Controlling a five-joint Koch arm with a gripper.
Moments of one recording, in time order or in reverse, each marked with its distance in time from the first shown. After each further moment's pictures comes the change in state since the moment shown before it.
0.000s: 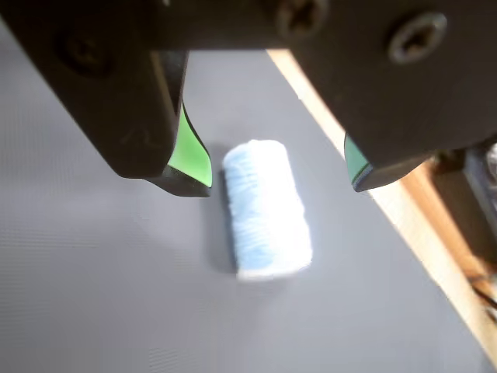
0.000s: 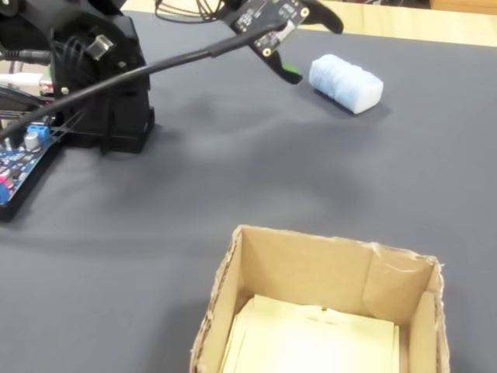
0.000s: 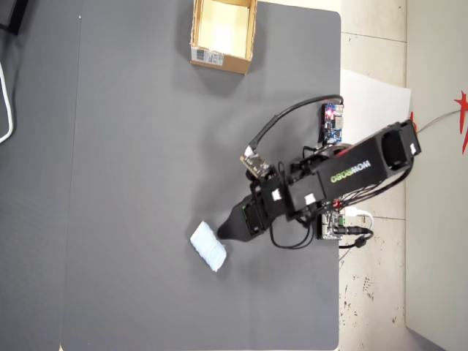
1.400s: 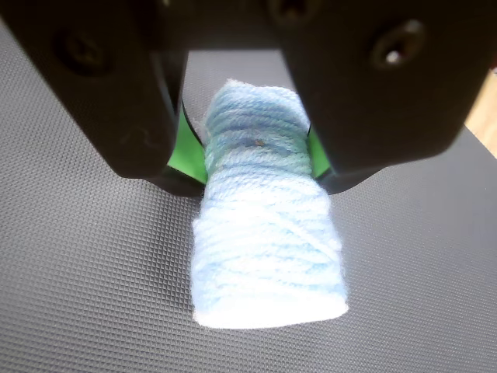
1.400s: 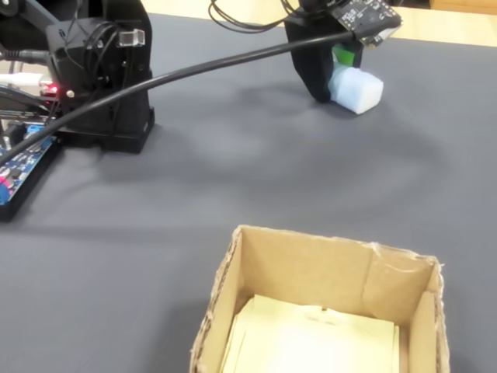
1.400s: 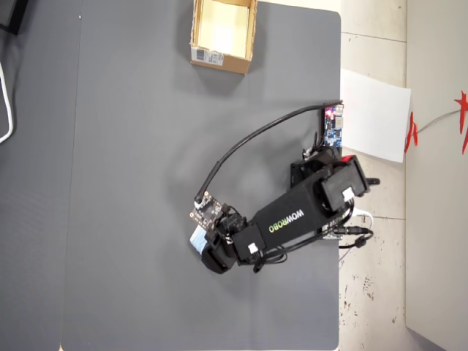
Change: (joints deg) arm -4.3 -37.7 -27.1 11.3 13.0
